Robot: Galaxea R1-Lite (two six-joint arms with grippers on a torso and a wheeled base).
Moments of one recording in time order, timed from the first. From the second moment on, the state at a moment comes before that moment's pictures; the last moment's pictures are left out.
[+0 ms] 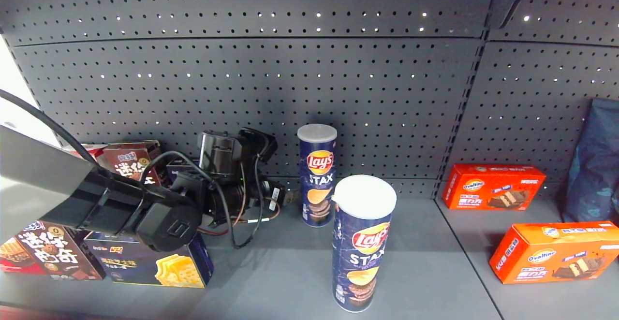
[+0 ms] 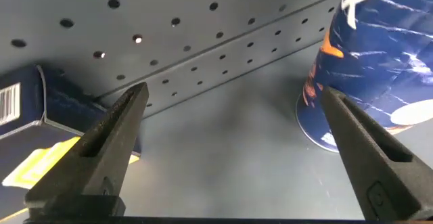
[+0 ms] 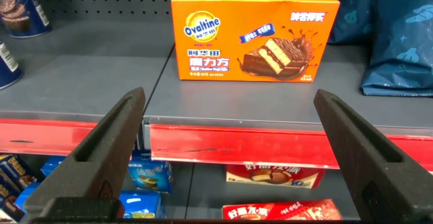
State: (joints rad) left arm -0.43 1.98 -0.99 -0.54 0.04 0.08; right arm 0.00 0.00 0.00 -0.01 0.02 0.00
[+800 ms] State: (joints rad) left arm -0.43 2.00 -1.00 -0.54 0.04 0.10; right arm 0.00 0.00 0.00 -0.01 0.02 0.00
